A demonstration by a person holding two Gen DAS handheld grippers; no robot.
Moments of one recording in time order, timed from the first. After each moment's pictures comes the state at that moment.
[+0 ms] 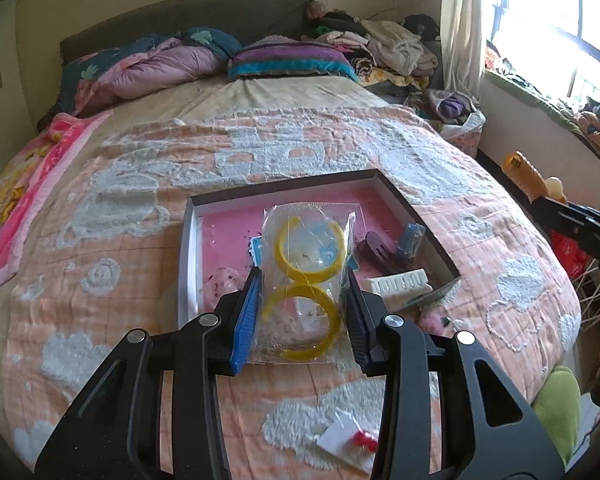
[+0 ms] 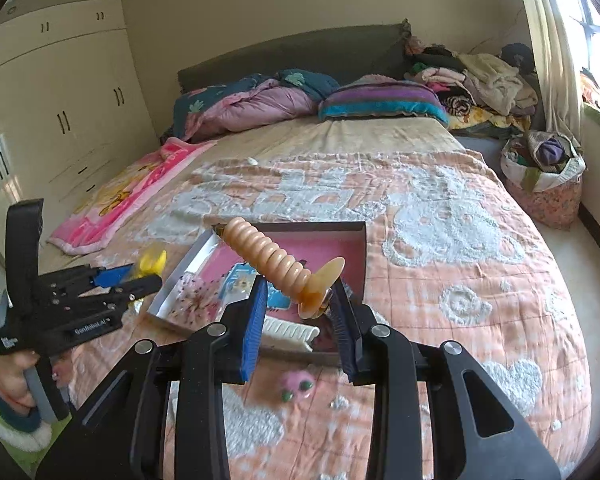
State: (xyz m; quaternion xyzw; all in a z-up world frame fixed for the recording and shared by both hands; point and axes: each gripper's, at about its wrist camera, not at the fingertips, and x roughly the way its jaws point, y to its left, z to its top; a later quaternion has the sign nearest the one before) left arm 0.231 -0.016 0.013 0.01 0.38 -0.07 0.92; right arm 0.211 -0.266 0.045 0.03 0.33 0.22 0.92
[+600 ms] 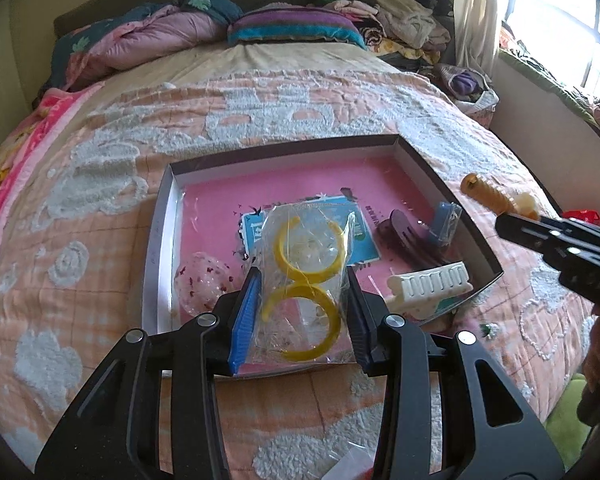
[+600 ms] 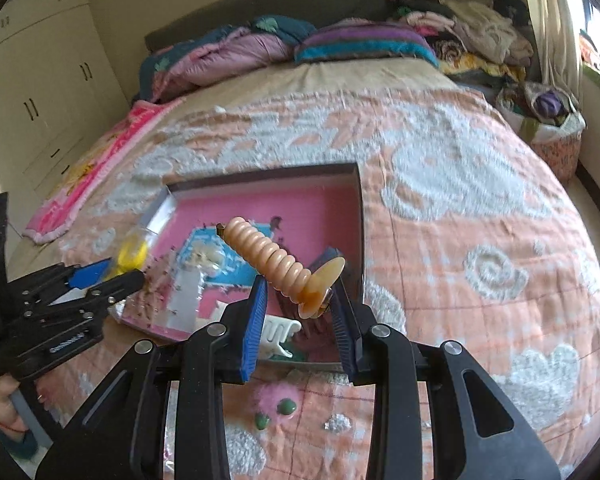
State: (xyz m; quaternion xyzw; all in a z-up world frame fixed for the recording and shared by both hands) left arm 0.275 -0.017 -0.036 0.01 0.43 -0.06 0.90; right arm 0.280 -0.241 -0.034 0.03 0.42 0.18 0.89
